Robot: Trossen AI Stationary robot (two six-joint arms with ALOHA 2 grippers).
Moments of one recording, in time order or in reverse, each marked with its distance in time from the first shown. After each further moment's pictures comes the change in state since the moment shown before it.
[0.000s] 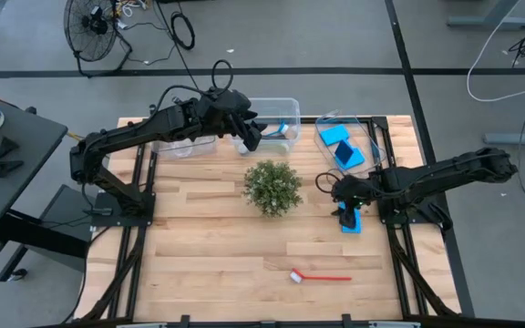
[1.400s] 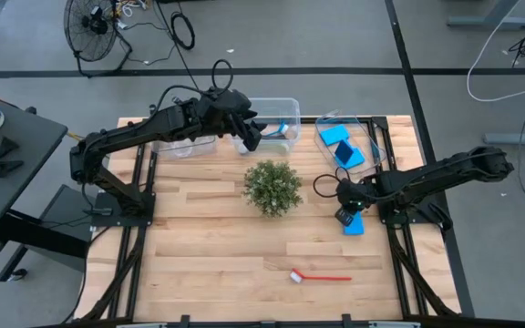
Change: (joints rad) left arm 0.001 0.000 0.000 0.000 -0.008 0.026; right arm 0.000 0.086 -0.057 -0.082 0.069 0.407
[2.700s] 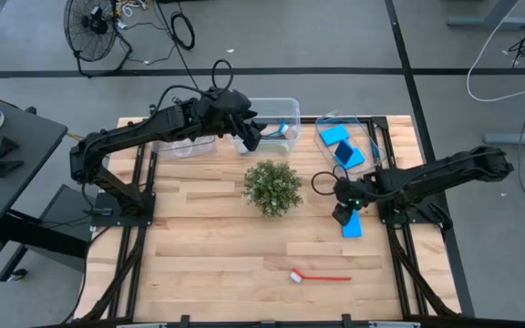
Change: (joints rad) left arm 0.000 0.000 0.000 0.000 0.000 0.001; right arm 0.000 -0.001 0.067 -0.015 -0.027 0.004
